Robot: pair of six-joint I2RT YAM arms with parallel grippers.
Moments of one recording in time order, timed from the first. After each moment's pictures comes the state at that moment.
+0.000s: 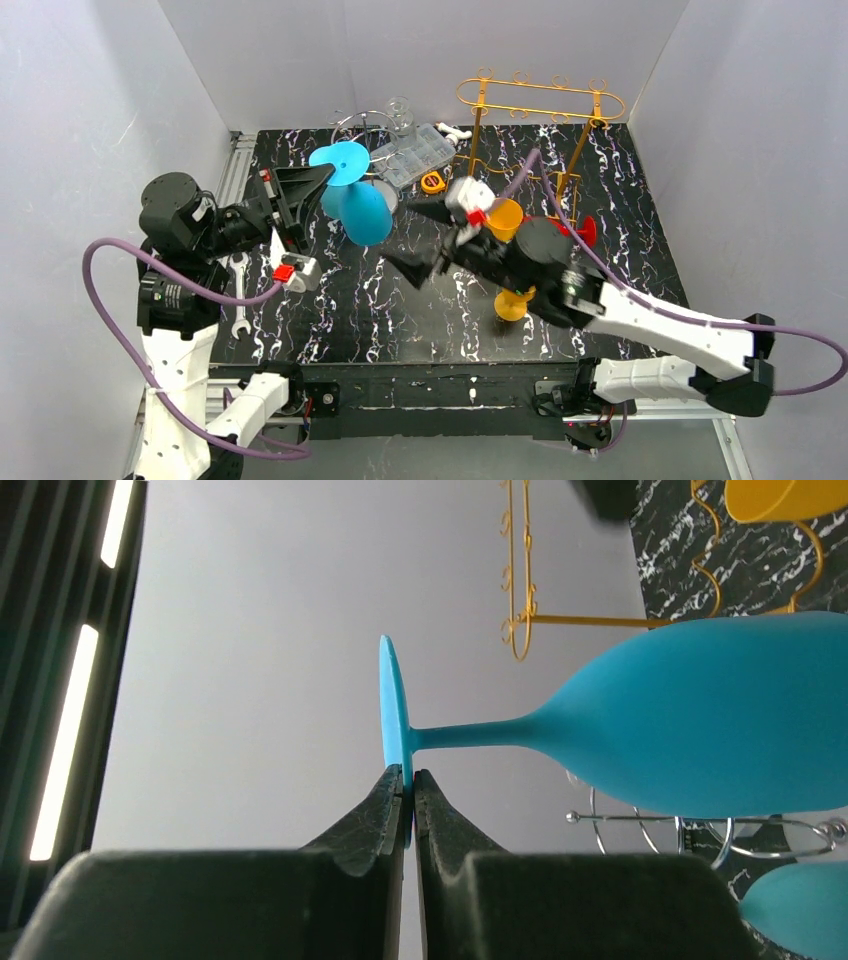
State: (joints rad) left arm -0.12 0.88 1.47 -0.63 1.01 1.57; right arm 1.33 1.04 1.13 0.12 0.14 -0.08
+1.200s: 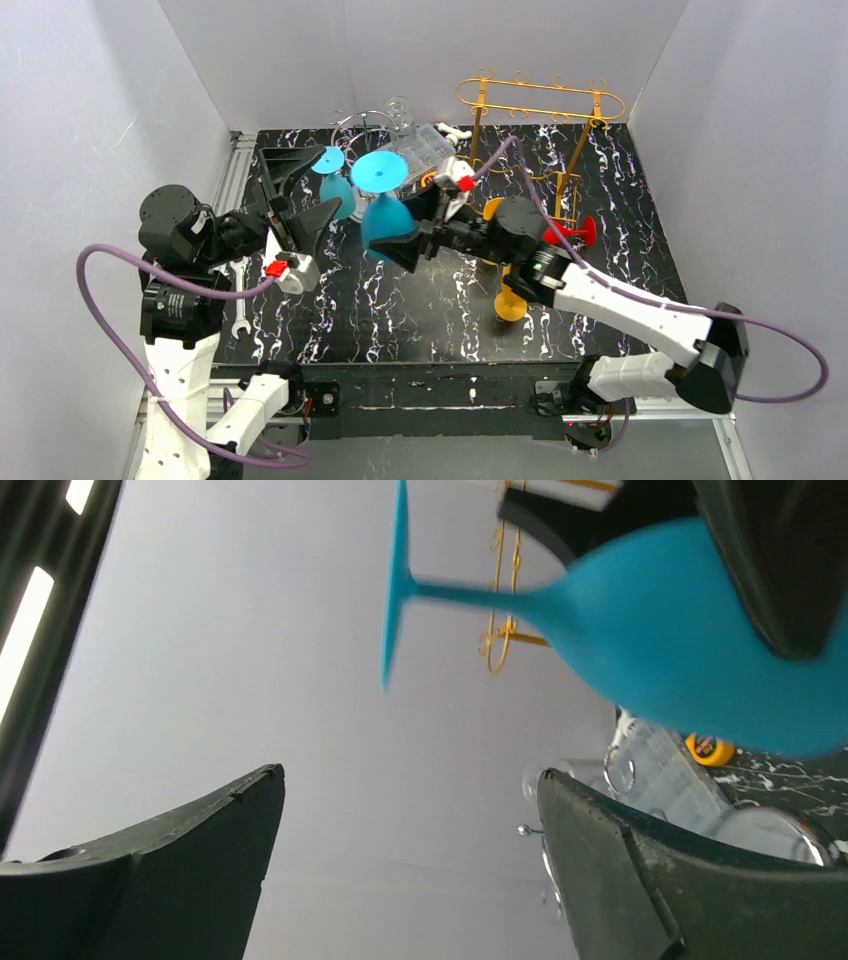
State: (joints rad) left arm -0.12 0.83 1.41 -0.53 1.02 1.35; right arm 1.04 1.28 1.10 0.39 -0.32 0.23
